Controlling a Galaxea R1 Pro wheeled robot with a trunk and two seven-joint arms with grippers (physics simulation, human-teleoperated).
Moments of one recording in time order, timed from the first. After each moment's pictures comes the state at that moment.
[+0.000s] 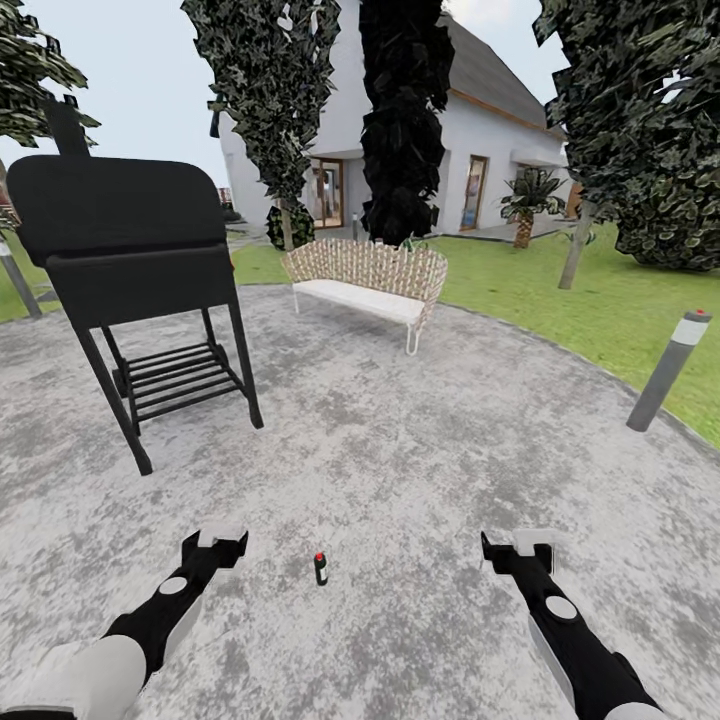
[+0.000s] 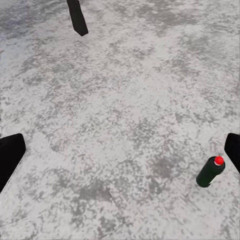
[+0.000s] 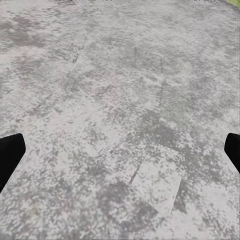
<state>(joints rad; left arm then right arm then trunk) -0.68 0.11 -0.05 -0.29 0.02 -0.23 0.00 -0.46 -0.11 0.00 -0.70 0.01 -0.13 -0.04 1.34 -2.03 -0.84</state>
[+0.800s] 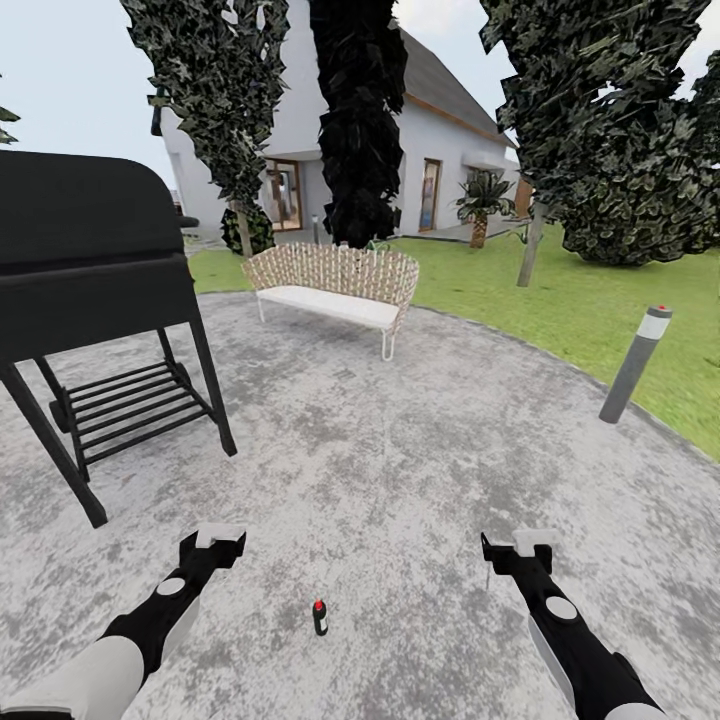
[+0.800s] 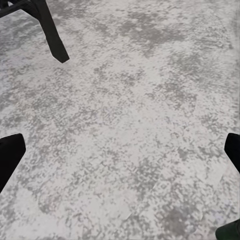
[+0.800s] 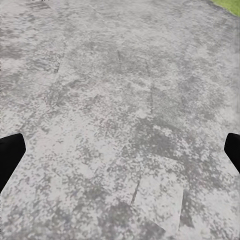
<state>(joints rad) -0.68 0.11 -0.05 -0.29 0.02 -0.23 0.00 -0.46 -0.11 0.00 -0.70 0.01 -0.13 -0.04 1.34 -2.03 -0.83</state>
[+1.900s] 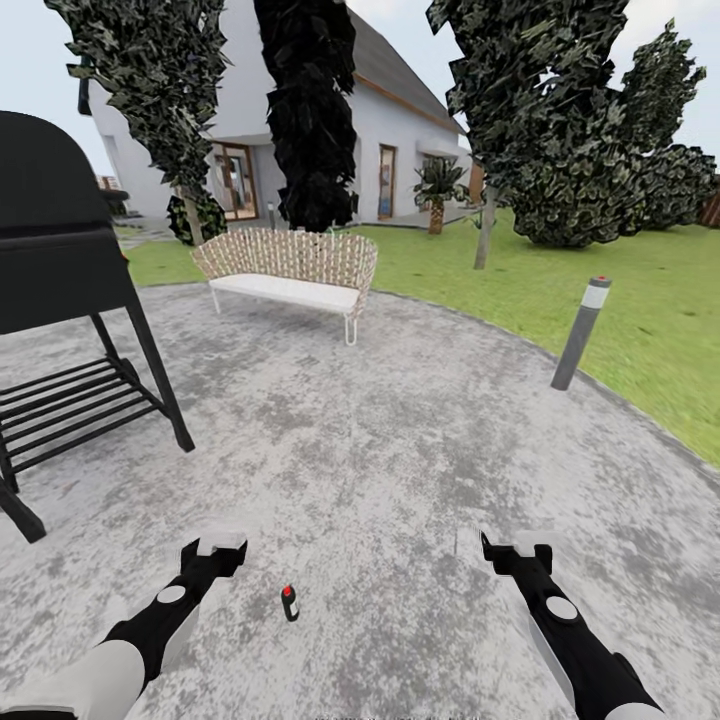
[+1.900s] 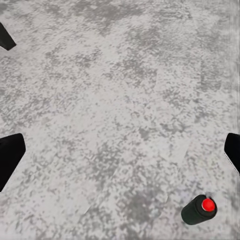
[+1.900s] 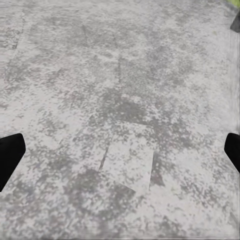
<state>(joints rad) -0.68 0.11 -0.05 -0.25 0.01 -0.25 -0.01 -0.46 -0.11 0.00 -0.70 0.00 -0.13 -0.04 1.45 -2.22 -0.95</state>
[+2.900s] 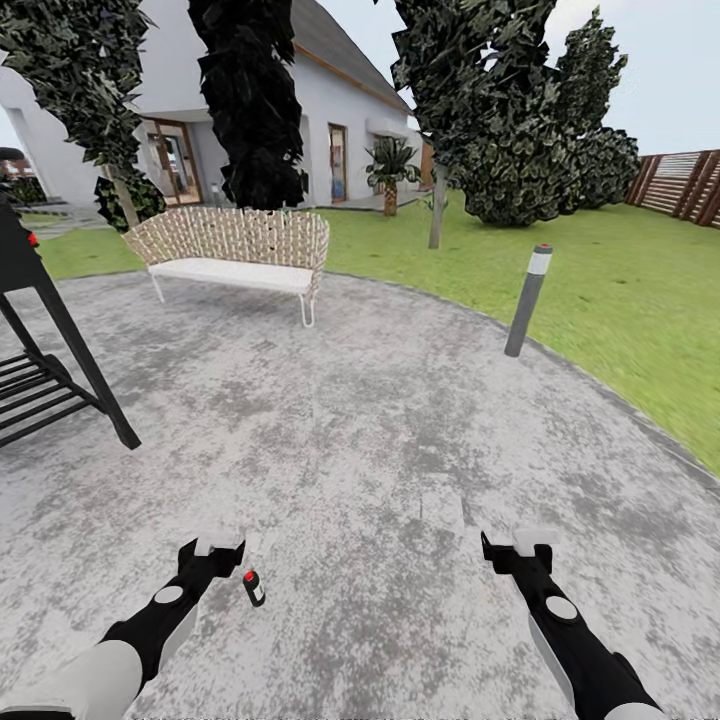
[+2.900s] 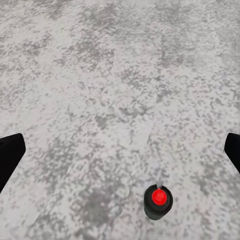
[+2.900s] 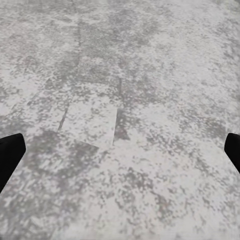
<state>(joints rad) -0.68 0.12 -0.05 -0.25 0.01 -0.25 -0.01 -0.46 -0.11 0.00 -0.70 0.00 -0.13 -0.04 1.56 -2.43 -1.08</state>
